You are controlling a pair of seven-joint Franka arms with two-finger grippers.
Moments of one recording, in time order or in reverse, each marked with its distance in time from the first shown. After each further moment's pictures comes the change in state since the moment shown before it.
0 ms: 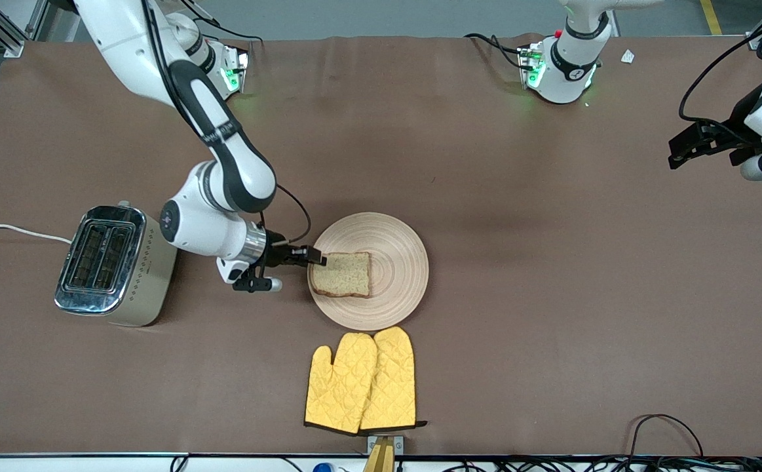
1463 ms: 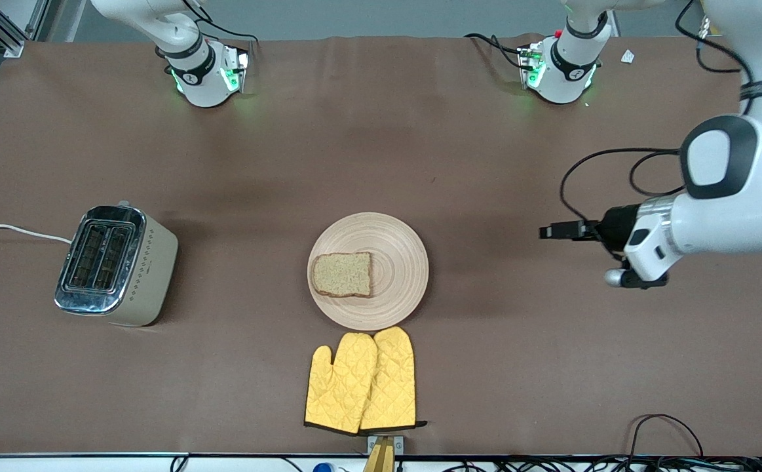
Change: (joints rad) left arm -0.031 0.393 -0.050 -0.029 -0.615 0.256 0.045; right arm -0.155 -0.554 -0.423 0.349 -0.933 -0.922 0.035
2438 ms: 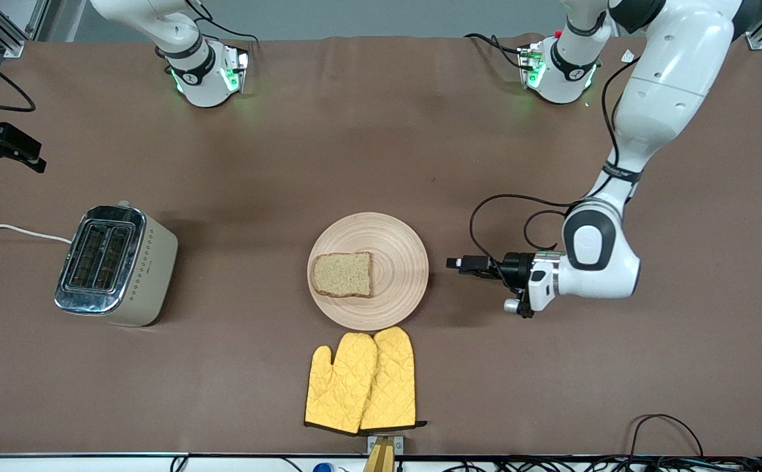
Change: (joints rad) left arm -0.046 0.393 -0.100 -0.020 -0.548 0.262 0.634; right arm 0.061 -0.023 0.030 -0.166 0.006 0.152 -0.004
